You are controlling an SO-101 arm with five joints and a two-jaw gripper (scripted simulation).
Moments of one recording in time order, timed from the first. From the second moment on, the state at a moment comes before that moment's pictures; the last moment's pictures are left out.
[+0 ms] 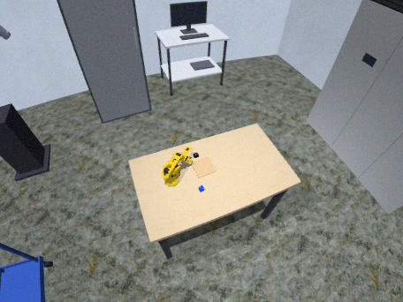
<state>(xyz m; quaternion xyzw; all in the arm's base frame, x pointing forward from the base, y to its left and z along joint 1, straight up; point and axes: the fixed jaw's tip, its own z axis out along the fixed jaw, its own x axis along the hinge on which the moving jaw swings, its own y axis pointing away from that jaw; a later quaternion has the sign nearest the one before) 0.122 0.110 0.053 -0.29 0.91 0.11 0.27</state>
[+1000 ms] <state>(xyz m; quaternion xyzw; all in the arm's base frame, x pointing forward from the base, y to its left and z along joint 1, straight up) 0.120 0.111 0.051 -0.29 0.91 0.11 0.27</state>
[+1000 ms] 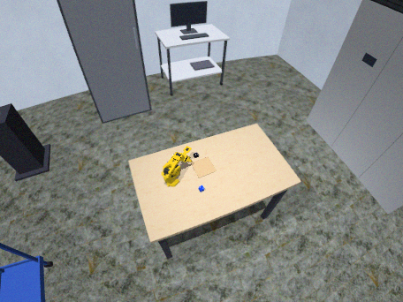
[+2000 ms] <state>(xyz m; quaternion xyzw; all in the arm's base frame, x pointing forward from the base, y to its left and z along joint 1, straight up) 0.120 0.111 0.052 -0.29 0.91 0.11 0.27</state>
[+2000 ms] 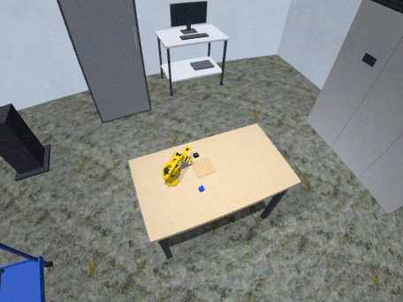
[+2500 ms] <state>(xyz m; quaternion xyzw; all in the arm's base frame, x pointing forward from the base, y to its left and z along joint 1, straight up) 0.129 0.119 0.085 -0.28 0.87 0.15 0.37</state>
